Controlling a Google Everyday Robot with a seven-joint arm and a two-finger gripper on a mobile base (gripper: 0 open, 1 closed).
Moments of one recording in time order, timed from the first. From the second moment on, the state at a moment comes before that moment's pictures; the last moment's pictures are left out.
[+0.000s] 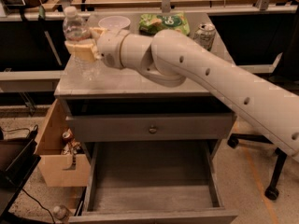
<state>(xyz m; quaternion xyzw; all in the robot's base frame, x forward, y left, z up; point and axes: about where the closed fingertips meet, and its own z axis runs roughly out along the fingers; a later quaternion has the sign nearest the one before) 0.626 0.178 0.973 -0.42 0.58 0.34 0.61</state>
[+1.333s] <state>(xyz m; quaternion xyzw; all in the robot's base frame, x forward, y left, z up) 0.450 0.069 0.802 -0.49 0.55 0.38 0.56</state>
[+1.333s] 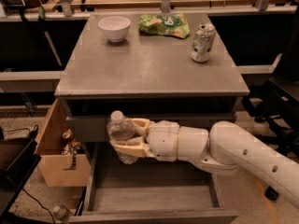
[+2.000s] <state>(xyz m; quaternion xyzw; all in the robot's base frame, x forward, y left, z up) 0.497 0.043 0.748 -0.48 0.57 0.37 0.55</state>
